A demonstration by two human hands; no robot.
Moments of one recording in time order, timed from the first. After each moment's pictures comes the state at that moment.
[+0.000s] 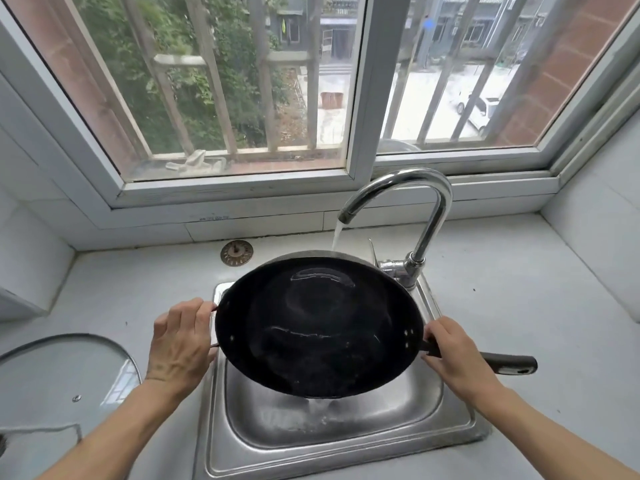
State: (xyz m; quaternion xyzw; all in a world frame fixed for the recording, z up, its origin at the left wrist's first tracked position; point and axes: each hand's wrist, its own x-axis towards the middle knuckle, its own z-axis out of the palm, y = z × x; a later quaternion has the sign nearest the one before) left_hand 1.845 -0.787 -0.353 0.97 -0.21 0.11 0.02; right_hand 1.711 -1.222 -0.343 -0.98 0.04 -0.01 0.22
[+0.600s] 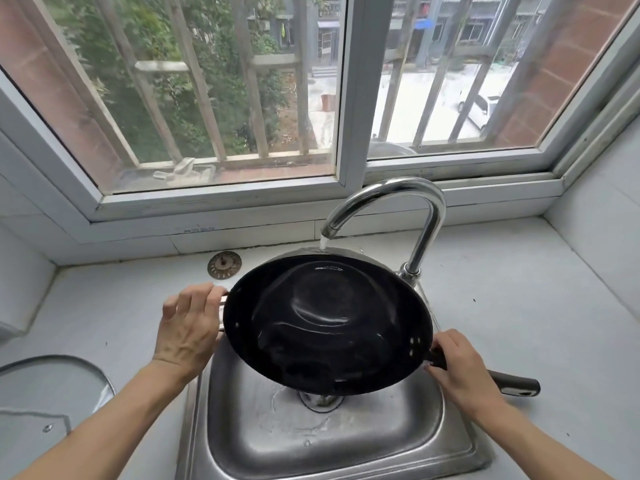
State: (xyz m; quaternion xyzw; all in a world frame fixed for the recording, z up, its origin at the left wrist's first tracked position) left_hand 1.891 -0.833 -0.344 0.94 -0.25 0.22 -0.03; right_hand 1.719 -1.251 -0.371 -0.96 0.08 -0.04 0.26
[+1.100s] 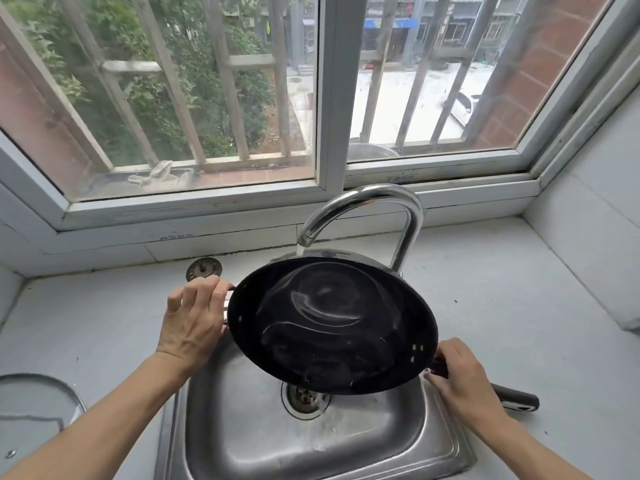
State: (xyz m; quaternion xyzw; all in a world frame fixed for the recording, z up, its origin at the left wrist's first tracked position) left_hand 1.913 -0.873 -0.346 0.89 -0.31 0.33 -0.04; right_hand 1.702 -1.271 -0.370 -0.95 0.15 -0.03 0.27
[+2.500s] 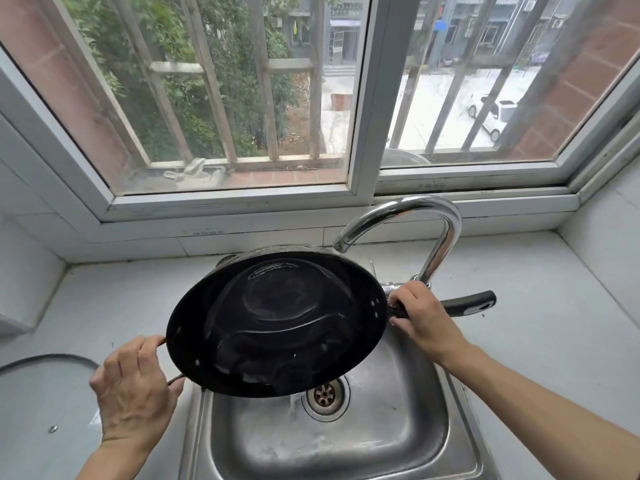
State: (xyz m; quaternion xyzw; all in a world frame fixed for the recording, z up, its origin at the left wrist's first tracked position) left_hand 1.832 -0.770 -0.361 0.99 -0.04 0.14 0.06; right_hand 1.824 -1.218 -0.313 -0.98 -0.07 -0.07 0.20
